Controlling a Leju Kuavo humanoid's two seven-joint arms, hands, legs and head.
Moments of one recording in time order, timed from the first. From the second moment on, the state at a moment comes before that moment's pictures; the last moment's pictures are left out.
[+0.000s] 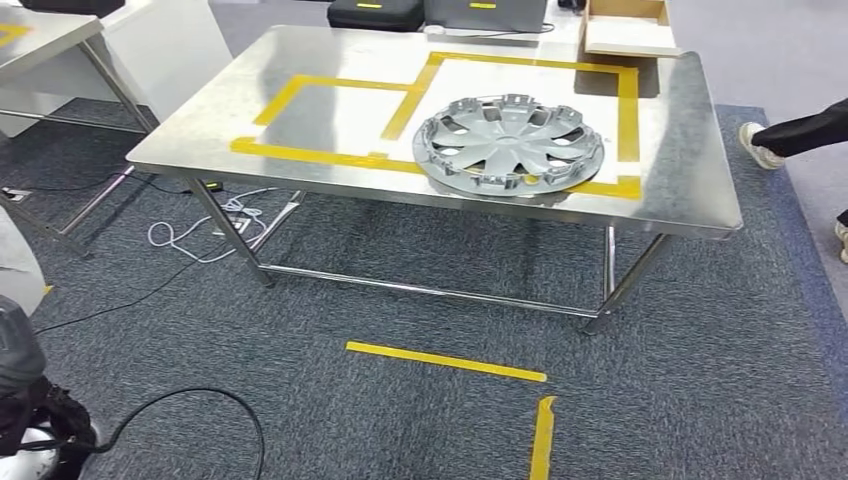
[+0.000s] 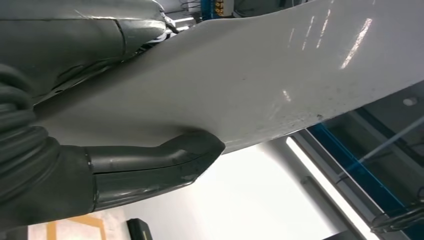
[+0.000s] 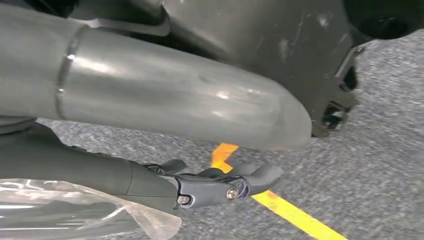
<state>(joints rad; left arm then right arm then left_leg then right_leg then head) 0.11 0.17 -0.14 -2.02 -0.15 0.63 -0.70 -0.03 0.08 1.43 -0.08 -1.18 -0.15 -0.46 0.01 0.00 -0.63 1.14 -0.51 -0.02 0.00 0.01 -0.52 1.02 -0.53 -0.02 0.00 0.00</state>
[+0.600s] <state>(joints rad) 0.11 0.17 -0.14 -2.02 -0.16 0.62 -0.70 -0.03 0.08 1.43 -0.08 -1.18 -0.15 -0.47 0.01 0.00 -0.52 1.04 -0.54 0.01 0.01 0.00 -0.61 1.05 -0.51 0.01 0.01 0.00</state>
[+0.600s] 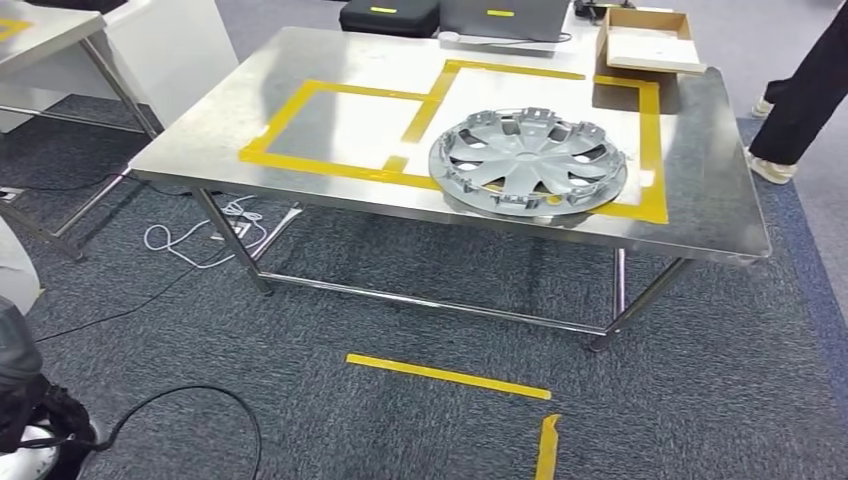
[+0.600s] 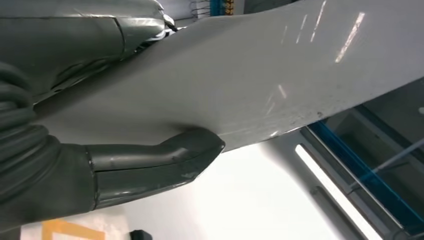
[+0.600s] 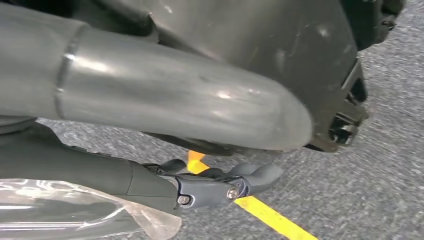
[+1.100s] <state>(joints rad) -0.07 0.12 -0.23 -1.90 -0.17 0.54 -0.67 -0.16 0.14 1.41 -0.12 -1.25 -0.26 -0.34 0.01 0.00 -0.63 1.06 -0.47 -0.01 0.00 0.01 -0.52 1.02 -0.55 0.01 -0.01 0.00</state>
